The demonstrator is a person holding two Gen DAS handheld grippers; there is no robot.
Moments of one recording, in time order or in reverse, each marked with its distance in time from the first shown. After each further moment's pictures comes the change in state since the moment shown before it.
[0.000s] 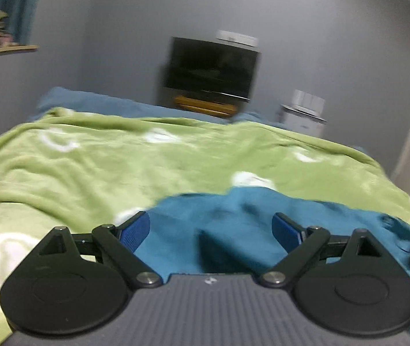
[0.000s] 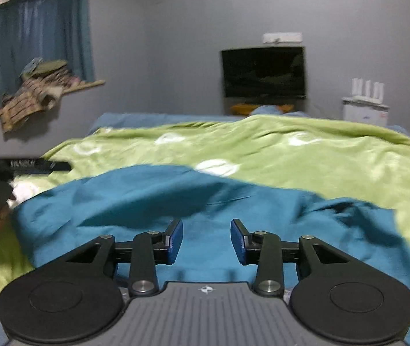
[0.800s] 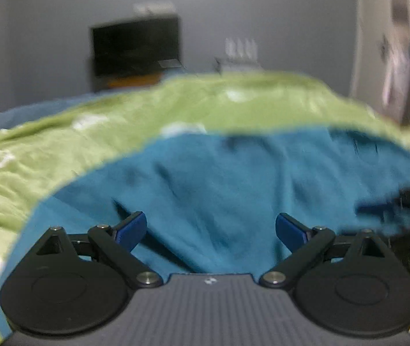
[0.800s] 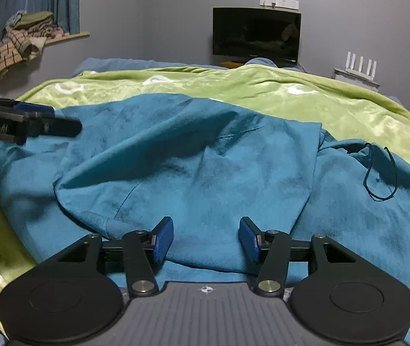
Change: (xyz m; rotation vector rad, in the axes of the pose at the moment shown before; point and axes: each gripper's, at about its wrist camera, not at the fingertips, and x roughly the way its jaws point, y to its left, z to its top) left arm 0.029 -0.071 -0.060 0.333 0.173 -0.128; right arm 0.032 0.026 -0.053 -0.041 0.145 -0.122
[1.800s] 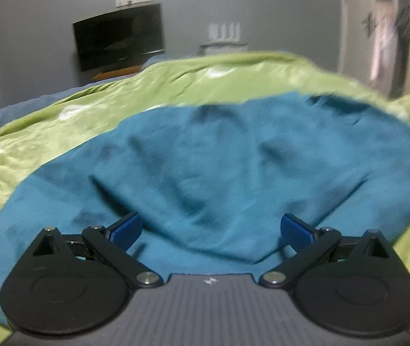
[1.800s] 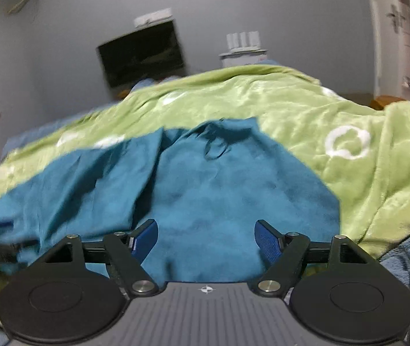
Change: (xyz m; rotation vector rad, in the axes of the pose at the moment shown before) left arm -0.020 -0.028 -0.021 0.040 0.005 -0.048; right arm -0.121 -0.083 -0.046 0.383 -0.026 -0.237
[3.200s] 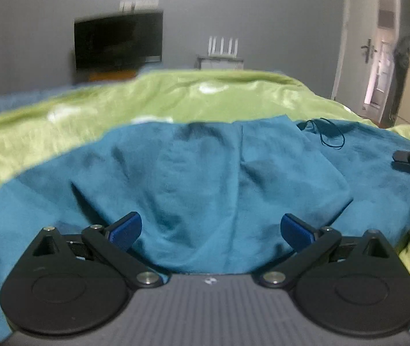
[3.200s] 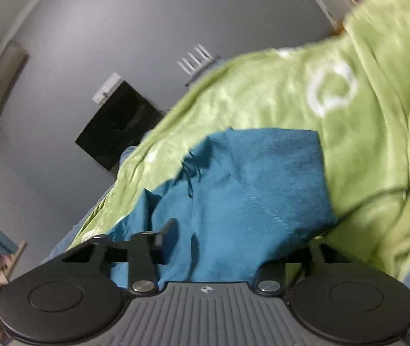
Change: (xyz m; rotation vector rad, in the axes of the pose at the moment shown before) left arm 0.013 -0.005 0.012 -0.110 -0.030 -0.046; right arm 0.056 -0.074 0.003 0.573 -0.190 0.159
